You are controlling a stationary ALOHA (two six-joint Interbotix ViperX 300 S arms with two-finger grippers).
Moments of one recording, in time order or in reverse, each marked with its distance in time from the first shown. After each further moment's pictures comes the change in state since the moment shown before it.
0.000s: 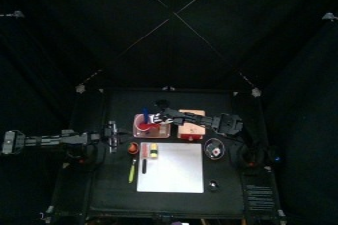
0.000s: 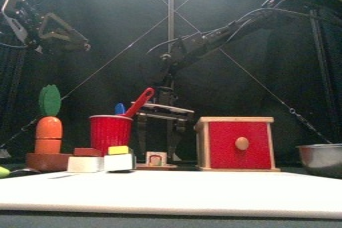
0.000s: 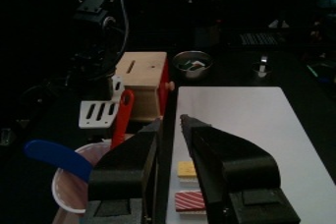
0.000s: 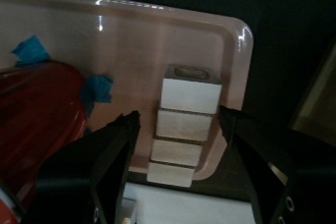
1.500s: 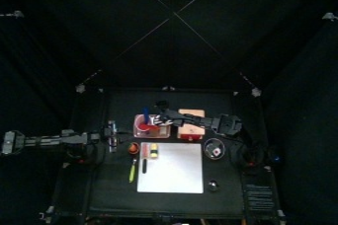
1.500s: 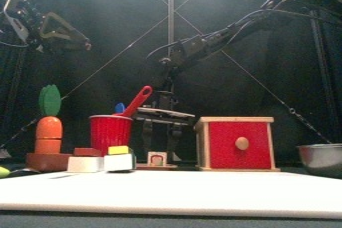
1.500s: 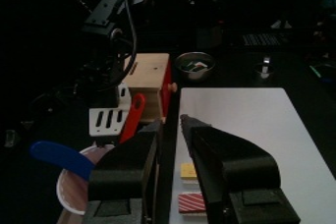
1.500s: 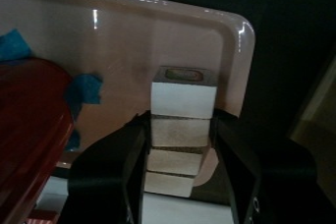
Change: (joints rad) left arm 0.009 0.000 -0.017 0.006 0.011 -0.002; right arm 0.011 -0.046 0.011 -0.017 0.017 -0.017
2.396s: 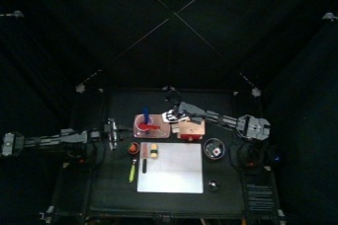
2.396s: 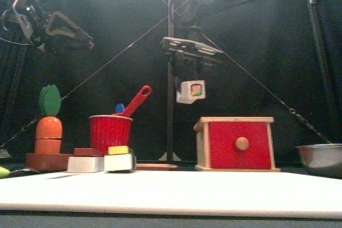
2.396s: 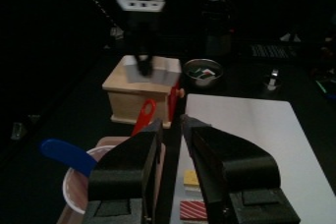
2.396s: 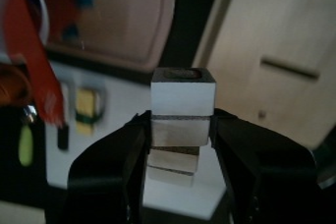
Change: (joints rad) left arm 0.072 0.008 -0.023 -0.063 0.021 0.002; right arm 0.178 -0.397 0.268 0.153 0.272 0.020
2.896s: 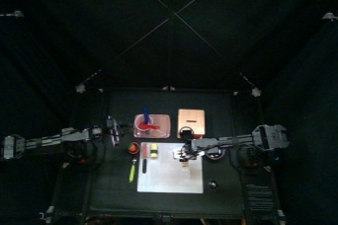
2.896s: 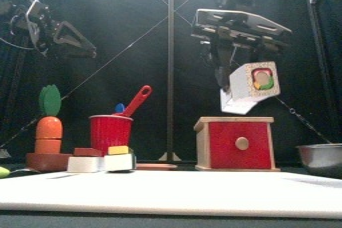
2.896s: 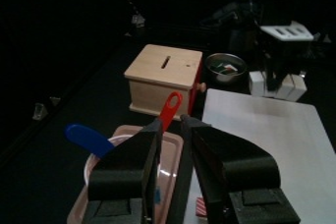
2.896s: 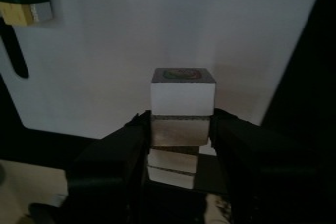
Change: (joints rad) left arm 0.043 0.034 -0.026 -0.028 0.020 -0.003; right arm 0.314 -0.144 0.446 -0.107 -0.526 0.601
